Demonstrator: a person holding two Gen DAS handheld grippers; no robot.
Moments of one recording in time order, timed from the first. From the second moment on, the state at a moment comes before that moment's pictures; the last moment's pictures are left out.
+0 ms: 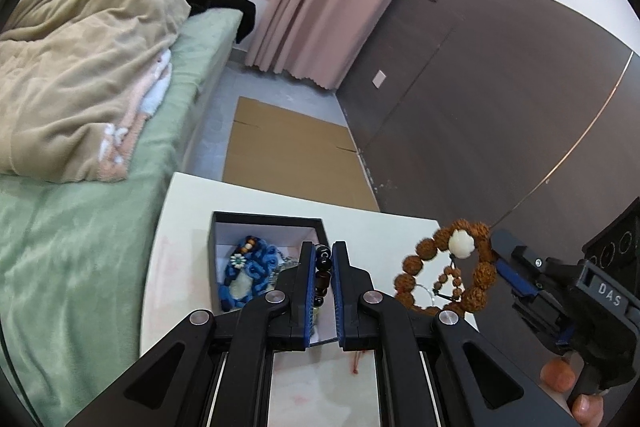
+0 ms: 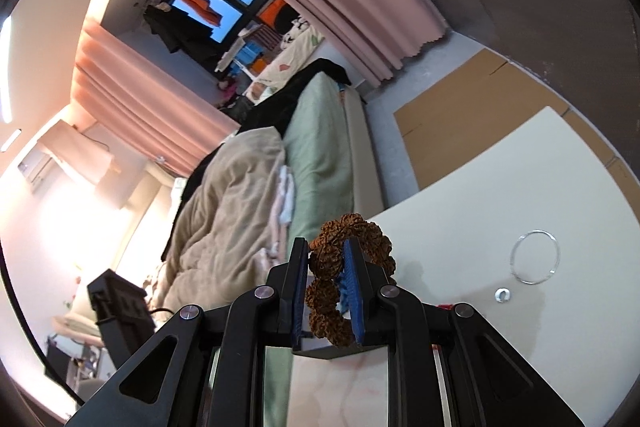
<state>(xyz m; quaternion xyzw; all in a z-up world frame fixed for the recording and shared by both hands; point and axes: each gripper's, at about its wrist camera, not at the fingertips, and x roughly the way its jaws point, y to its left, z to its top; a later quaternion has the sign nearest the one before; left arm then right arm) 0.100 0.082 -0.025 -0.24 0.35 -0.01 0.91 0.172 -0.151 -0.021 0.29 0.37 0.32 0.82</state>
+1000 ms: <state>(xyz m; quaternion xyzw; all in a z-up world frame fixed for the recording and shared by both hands) 0.087 0.129 -0.015 -0.32 0.30 0.03 0.90 0.182 -0.084 -0.033 0.22 0.40 0.36 0.81</state>
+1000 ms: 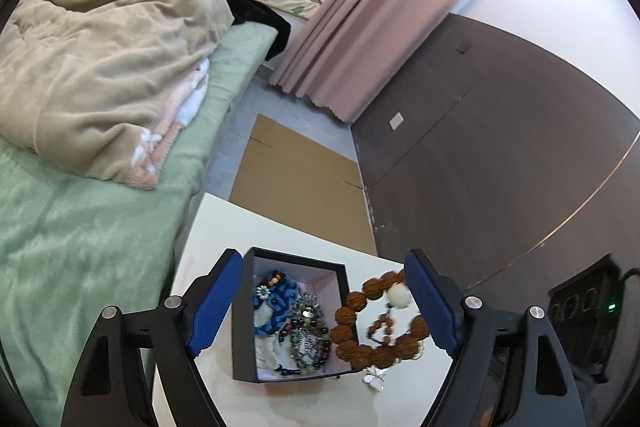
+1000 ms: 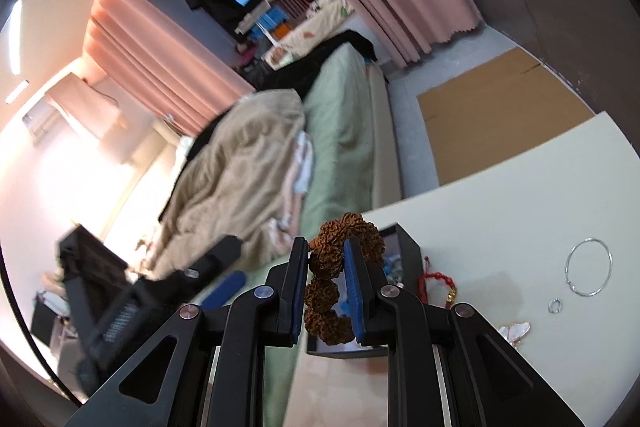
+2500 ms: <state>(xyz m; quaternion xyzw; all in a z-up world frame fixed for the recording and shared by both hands) 0.121 0.042 -0.037 -0.17 0.38 -0.01 0.91 0.213 -0.171 -0.070 0.24 0.49 0.20 0.81</state>
